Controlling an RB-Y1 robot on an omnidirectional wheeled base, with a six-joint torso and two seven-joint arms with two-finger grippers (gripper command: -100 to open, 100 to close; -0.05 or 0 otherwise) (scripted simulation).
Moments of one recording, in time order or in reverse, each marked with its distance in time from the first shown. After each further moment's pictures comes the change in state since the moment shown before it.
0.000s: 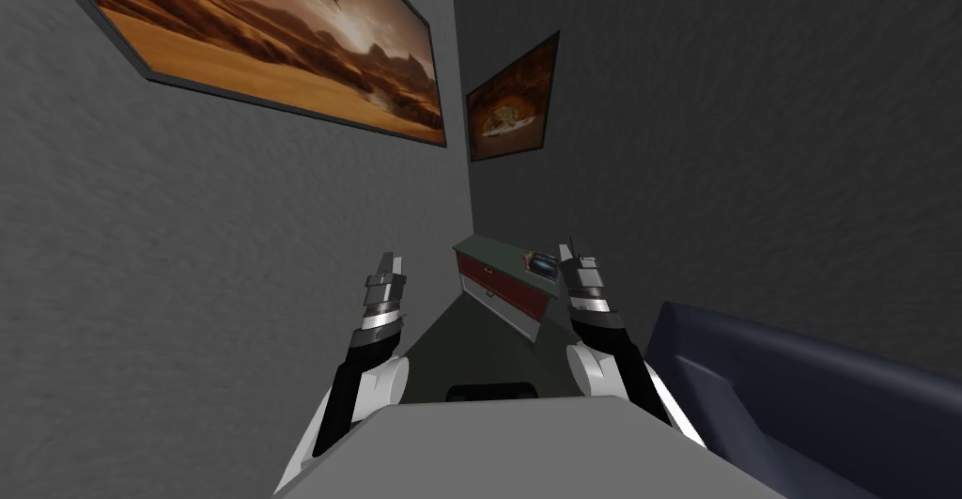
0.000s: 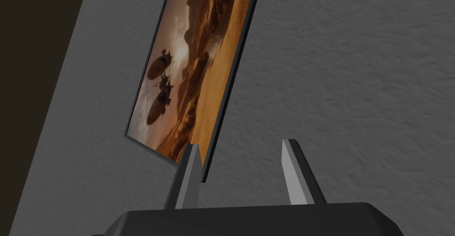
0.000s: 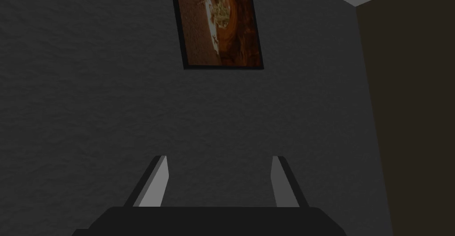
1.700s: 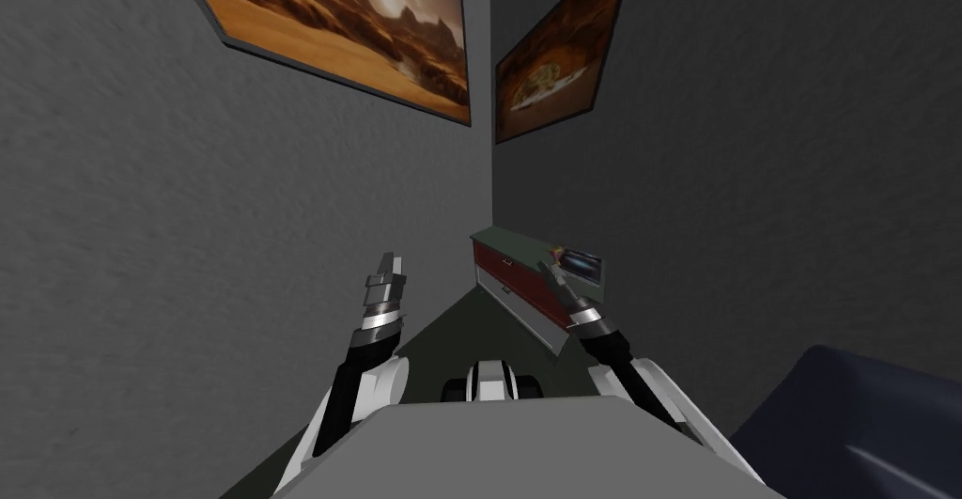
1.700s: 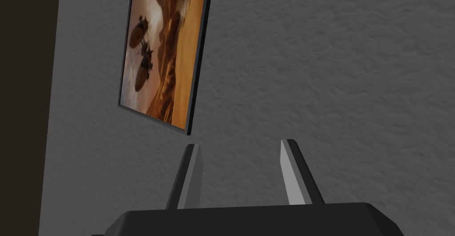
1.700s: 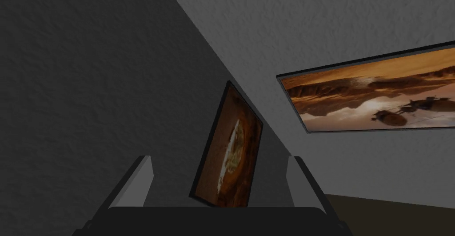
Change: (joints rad) left arm 0.000 0.000 0.000 0.000 0.000 0.000 0.000; right arm 0.041 -0.274 -0.016 0.117 0.296 0.105 0.185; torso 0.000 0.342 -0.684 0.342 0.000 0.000
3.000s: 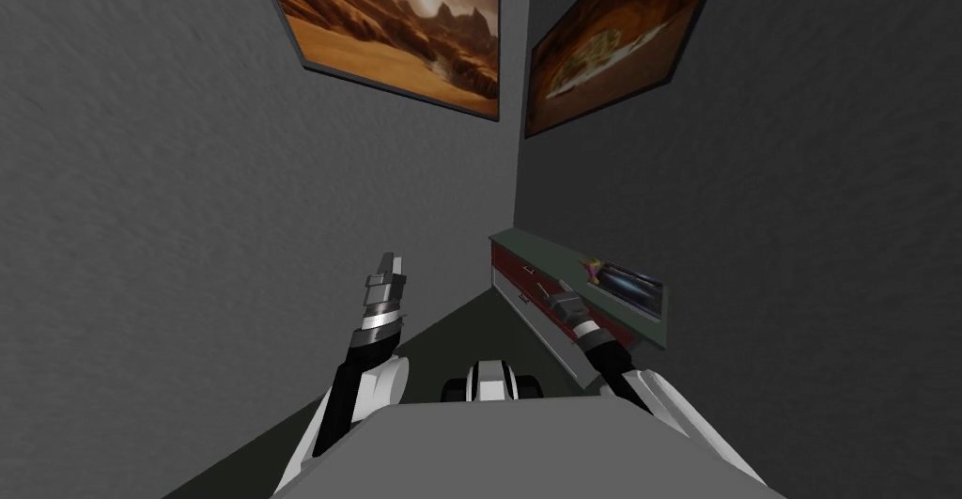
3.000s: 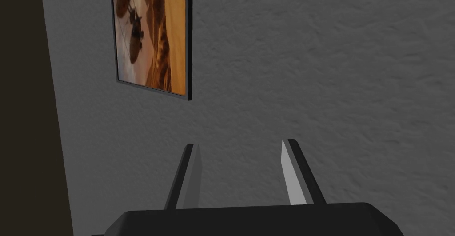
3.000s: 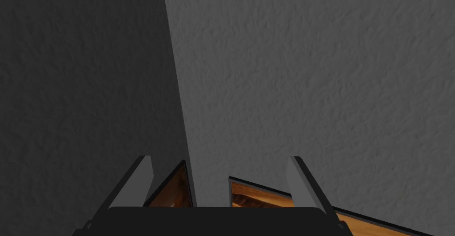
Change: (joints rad) left arm 0.000 0.000 0.000 0.000 0.000 0.000 0.000; right arm 0.042 -0.042 -0.011 0.106 0.332 0.122 0.206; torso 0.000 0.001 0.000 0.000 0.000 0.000
